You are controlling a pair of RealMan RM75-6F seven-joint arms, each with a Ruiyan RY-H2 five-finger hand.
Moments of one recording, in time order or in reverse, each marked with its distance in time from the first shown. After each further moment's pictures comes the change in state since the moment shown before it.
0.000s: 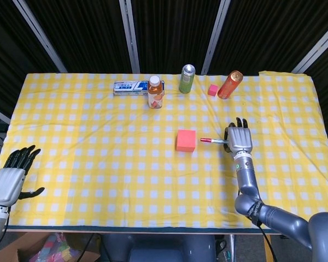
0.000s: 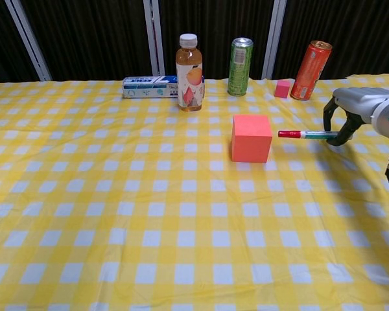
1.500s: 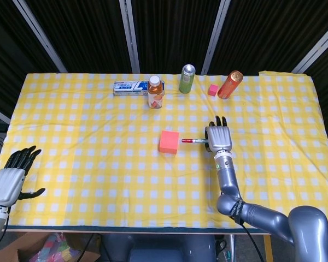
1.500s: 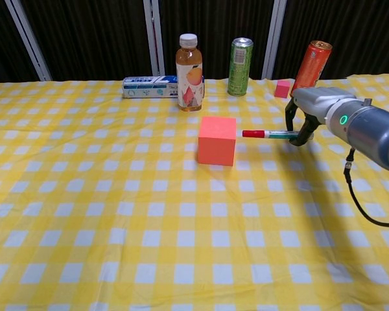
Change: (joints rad) left arm -0.004 0.016 0.004 -0.015 -0.002 -0.014 -0.032; right arm 0.090 -0.093 0.015 -0.014 0.030 0.065 -0.090
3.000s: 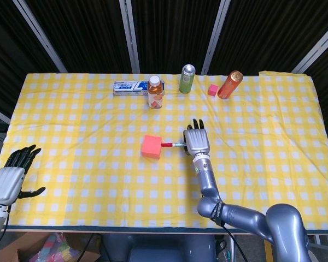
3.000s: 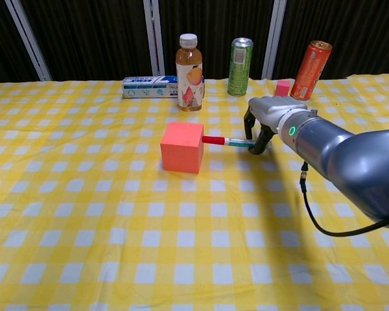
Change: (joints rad) left arm -0.007 0.008 -0.005 -0.006 -0.009 -0.011 -0.022; right arm 0.099 -0.156 0.037 0.066 0.003 -0.001 -0.045
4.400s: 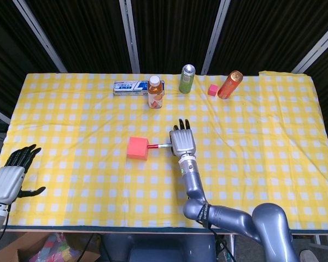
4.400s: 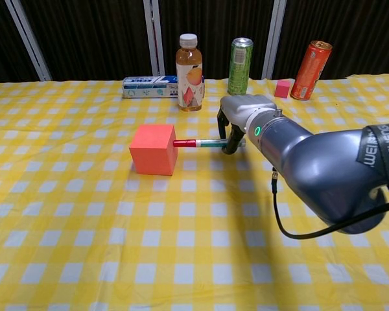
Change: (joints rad) left arm -0.010 0.014 -0.003 -0.012 -0.015 -0.023 -0.017; right arm 0.080 -0.095 0.063 0.029 0.026 0.026 -0.070
